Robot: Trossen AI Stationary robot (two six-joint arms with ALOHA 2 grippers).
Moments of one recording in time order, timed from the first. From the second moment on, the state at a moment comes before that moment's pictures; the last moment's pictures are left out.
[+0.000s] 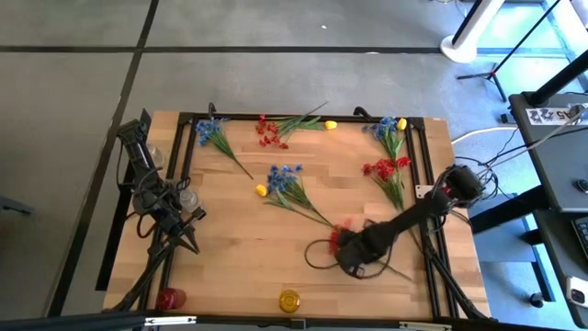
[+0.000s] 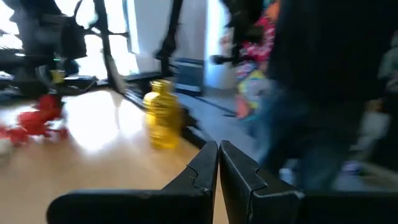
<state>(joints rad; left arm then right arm) -1.03 0.14 0.01 0.06 -0.36 -0.06 0.52 1.80 1.15 -0.89 -0.03 0.96</state>
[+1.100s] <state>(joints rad) -1.03 0.14 0.01 0.09 -0.50 0.06 0.58 1.75 1.64 0.06 0.29 0.20</state>
